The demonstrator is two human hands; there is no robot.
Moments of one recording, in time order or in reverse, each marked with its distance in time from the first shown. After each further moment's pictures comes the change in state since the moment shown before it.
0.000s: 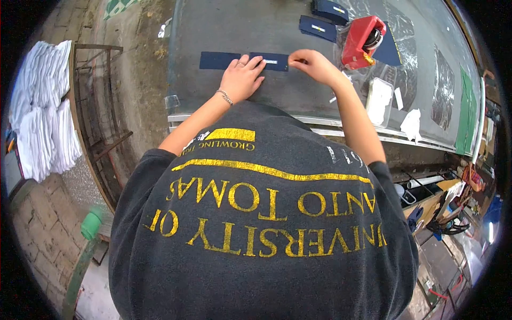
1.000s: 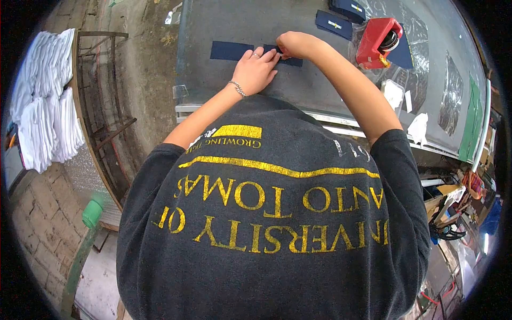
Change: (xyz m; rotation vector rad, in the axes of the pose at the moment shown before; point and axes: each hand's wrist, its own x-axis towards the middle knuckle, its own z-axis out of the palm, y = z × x) left_hand 0.002 -0.002 0.003 0.016 0.064 0.047; right_hand 0.096 -0.014 0.043 -0.734 -0.498 -0.026
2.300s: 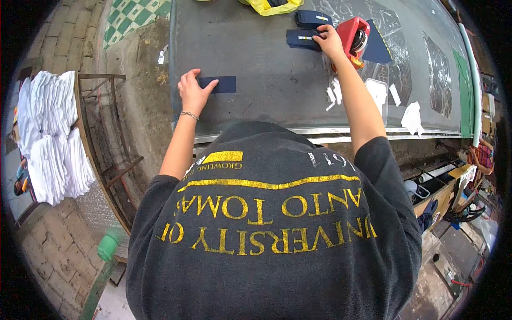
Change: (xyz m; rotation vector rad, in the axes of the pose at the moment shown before) left_hand -0.033 -0.100 -0.009 -0.230 0.236 -0.624; right_hand -0.067 0.162 0.015 0.617 0.972 0.566
